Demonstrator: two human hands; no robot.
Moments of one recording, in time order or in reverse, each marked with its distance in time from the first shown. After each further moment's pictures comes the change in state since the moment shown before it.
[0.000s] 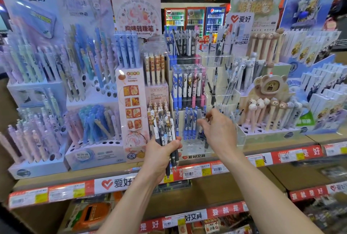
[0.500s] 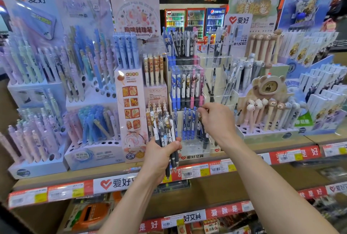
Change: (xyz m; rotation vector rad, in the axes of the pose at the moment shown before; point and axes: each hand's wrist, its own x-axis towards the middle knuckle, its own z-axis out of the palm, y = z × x) left_hand -0.003 -0.001 0.005 0.003 0.006 -0.010; right_hand 0.033 -0.006 -0.007 -0.063 -0.043 -0.074
